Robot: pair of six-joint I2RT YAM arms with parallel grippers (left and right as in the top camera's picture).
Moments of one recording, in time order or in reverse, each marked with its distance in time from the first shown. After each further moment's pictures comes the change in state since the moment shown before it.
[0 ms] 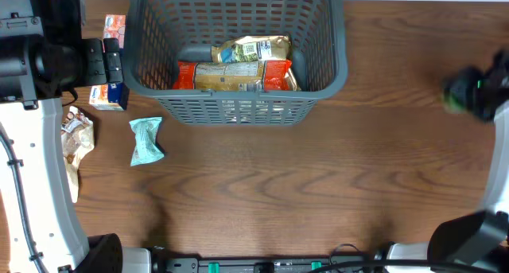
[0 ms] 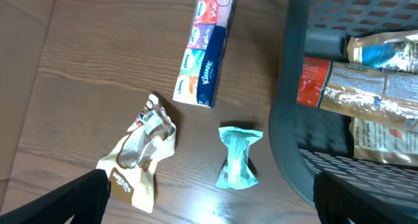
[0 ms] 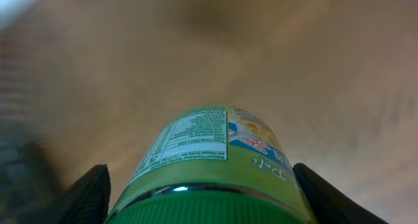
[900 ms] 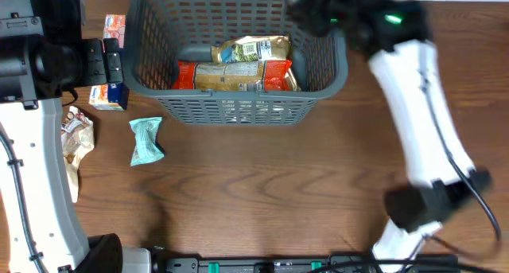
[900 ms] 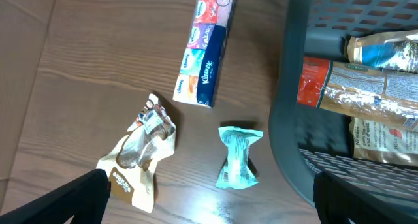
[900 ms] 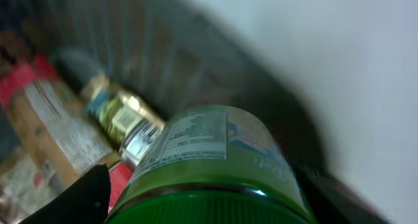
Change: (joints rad) left arm 0.000 0.000 0.000 -0.001 0.000 0.000; right arm 0.716 0.359 0.513 0.153 -0.068 -0.694
